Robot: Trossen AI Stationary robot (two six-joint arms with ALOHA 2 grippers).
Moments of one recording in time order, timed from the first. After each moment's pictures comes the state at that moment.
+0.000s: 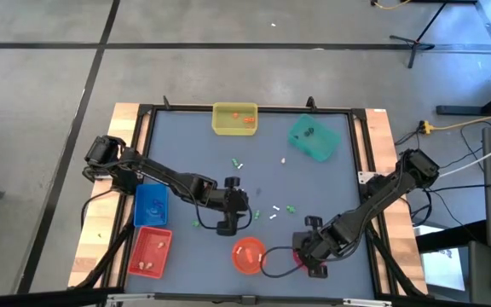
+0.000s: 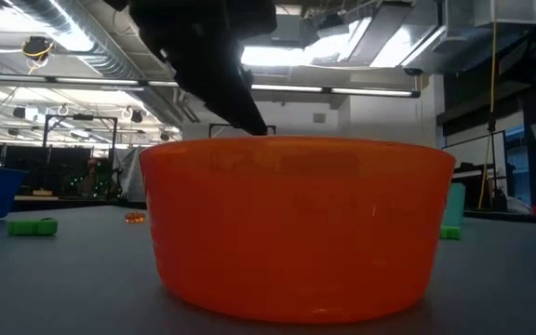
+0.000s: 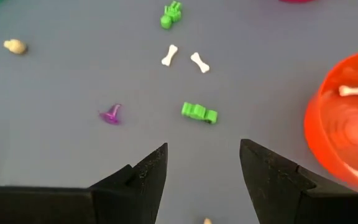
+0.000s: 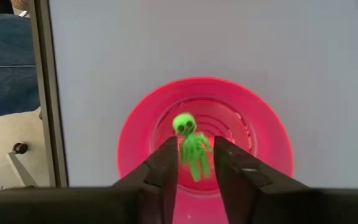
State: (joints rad) left arm -0.24 1.73 1.12 -0.28 -0.19 -0.13; right arm 0.69 1.66 1.16 -0.77 -0.01 0.73
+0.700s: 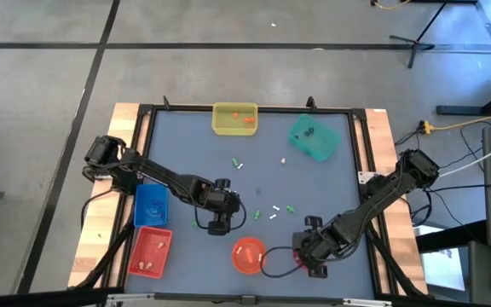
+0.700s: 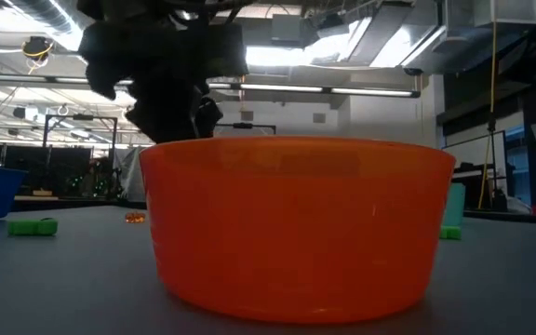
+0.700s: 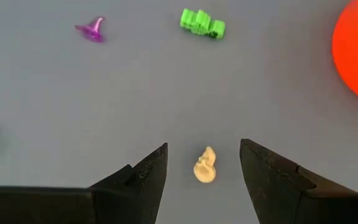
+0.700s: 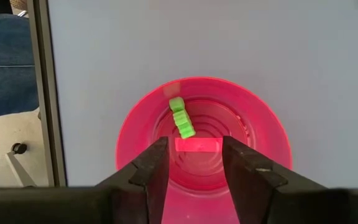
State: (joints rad) left arm -0.25 1.73 1.05 -0.40 -0.15 -0.18; right arm 0.69 1.66 1.16 -0.77 -0.01 0.73
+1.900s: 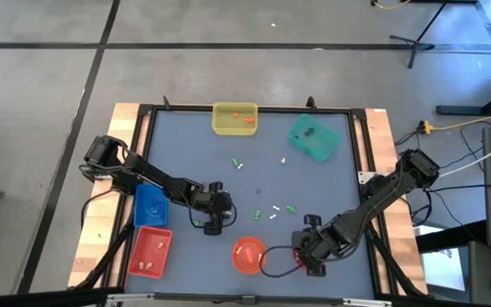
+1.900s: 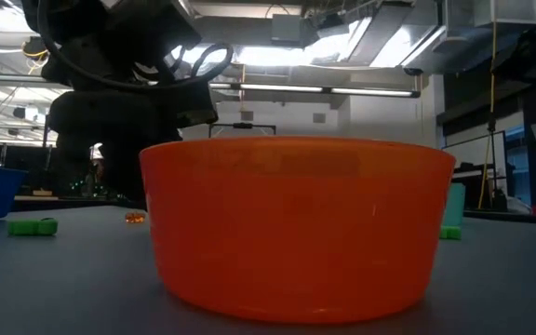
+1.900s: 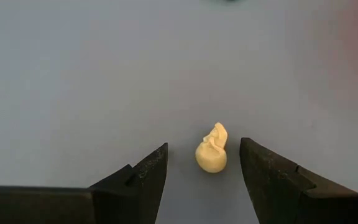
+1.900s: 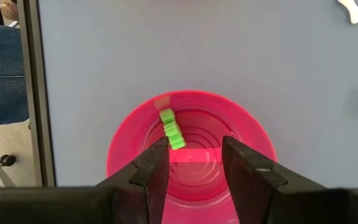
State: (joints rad) left arm -0.25 1.73 0.75 0.03 -0.14 -0.26; right arm 0.69 1.66 1.16 -0.77 0.05 0.73
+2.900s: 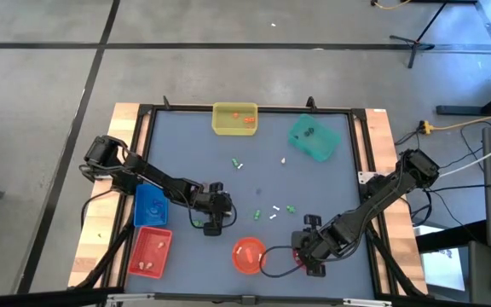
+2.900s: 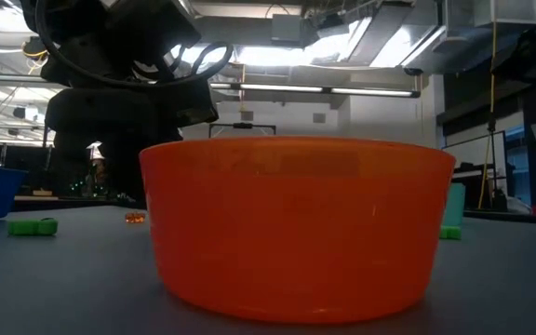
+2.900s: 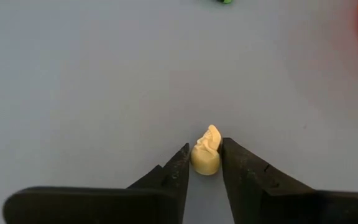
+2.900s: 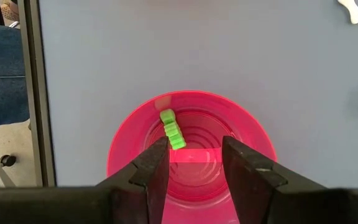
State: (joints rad) left arm -0.25 1.73 0.75 0.05 -0.13 -0.26; right arm 0.69 1.65 1.16 -0.76 0.05 0.73
